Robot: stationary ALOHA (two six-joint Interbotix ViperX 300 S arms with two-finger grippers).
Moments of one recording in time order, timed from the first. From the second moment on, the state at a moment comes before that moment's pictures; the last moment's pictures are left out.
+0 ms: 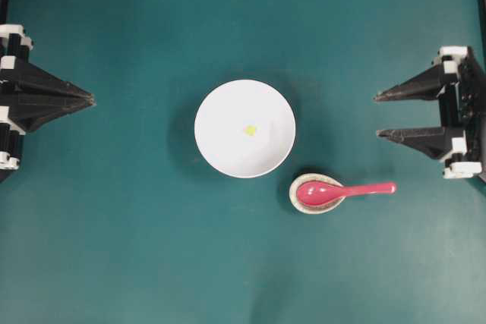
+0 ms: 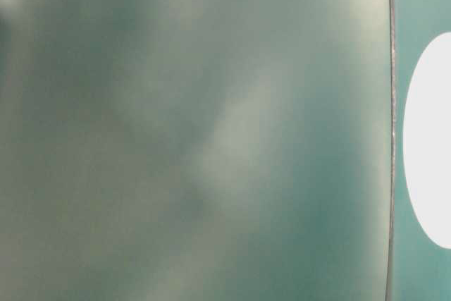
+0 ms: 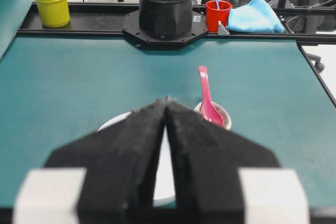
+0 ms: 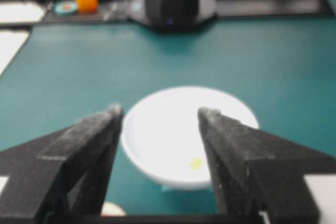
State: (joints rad) left arm 0.00 -0.98 1.18 0.01 -0.22 0.00; right arm 0.01 -0.76 1.32 0.05 -0.57 0.04
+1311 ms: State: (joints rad) left arm 0.00 -0.98 1.18 0.01 -0.20 -0.01; right arm 0.51 0.19 1.40 0.44 -1.33 0.16
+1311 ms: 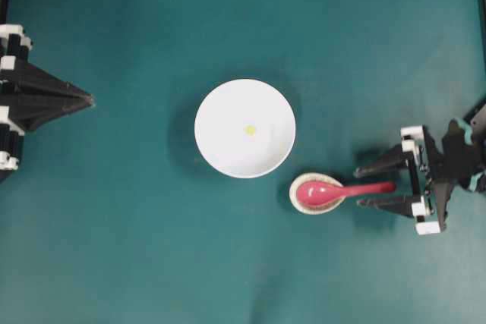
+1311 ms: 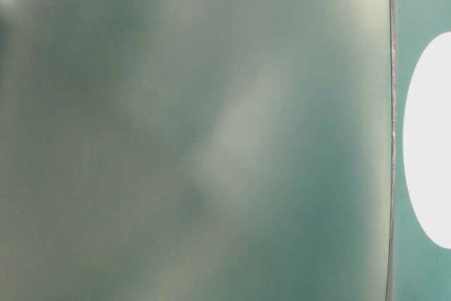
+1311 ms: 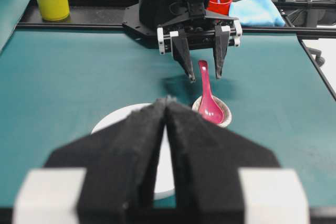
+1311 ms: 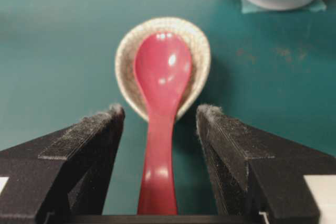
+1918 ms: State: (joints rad) left arm 0.00 -0.98 1.18 0.01 -0.19 -0.01; right arm 0.52 0.20 1.40 0.44 -1.32 0.12
